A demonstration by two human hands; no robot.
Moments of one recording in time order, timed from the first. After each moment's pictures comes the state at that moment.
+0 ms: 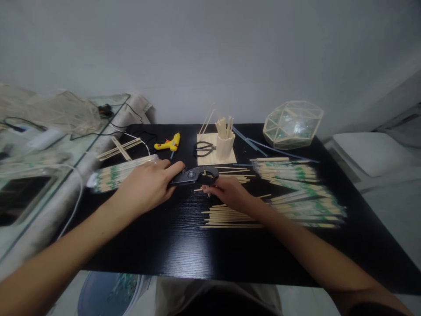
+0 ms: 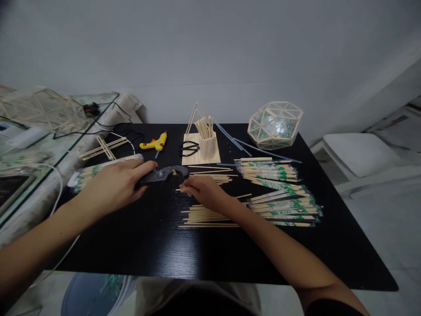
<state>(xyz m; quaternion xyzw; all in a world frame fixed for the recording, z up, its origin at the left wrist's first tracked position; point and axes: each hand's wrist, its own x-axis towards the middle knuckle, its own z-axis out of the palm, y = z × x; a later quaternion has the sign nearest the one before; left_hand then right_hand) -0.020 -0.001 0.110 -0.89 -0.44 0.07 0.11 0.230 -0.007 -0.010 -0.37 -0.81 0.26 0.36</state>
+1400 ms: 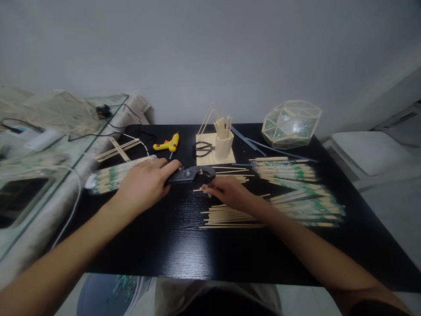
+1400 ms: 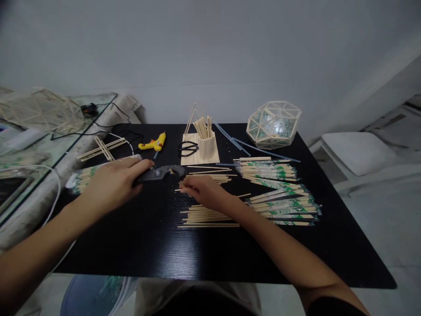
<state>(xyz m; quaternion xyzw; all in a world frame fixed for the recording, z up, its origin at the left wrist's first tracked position) -0.024 0.004 0.104 -0.88 -0.47 0.01 0.09 0.233 -0.006 0.001 -0.37 -0.84 0.26 0.32</state>
